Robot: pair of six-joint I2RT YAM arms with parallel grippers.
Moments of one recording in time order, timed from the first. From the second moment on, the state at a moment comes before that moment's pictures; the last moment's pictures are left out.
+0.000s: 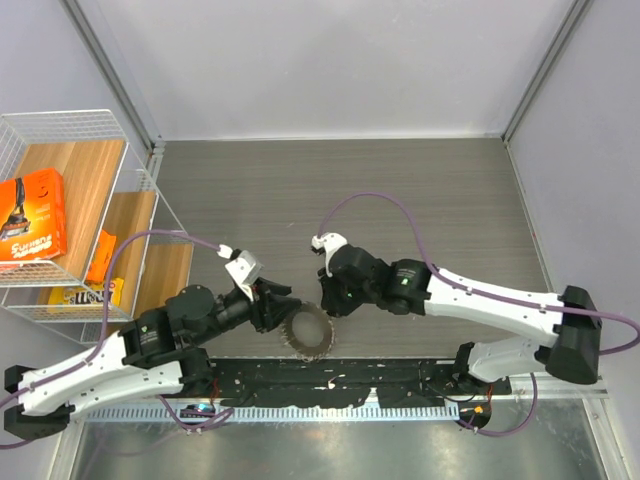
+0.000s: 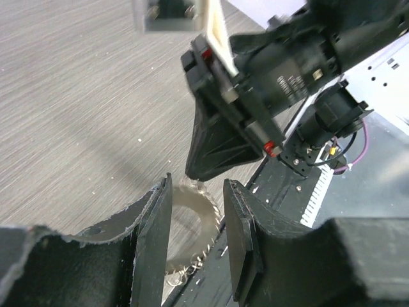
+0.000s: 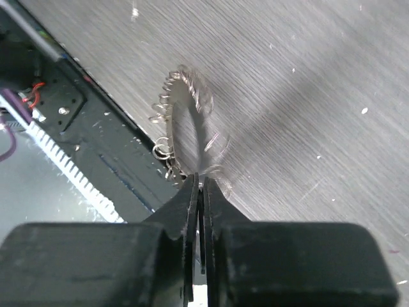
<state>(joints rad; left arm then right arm) -1.19 0.51 0.66 -0.33 -0.19 -0.33 1.15 1.31 1.03 -0.55 0.06 0.50</state>
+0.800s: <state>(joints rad) -1.19 0.45 0.73 -0.32 -0.08 -0.33 1.15 1.17 1.26 -0.70 -0.06 0.43</state>
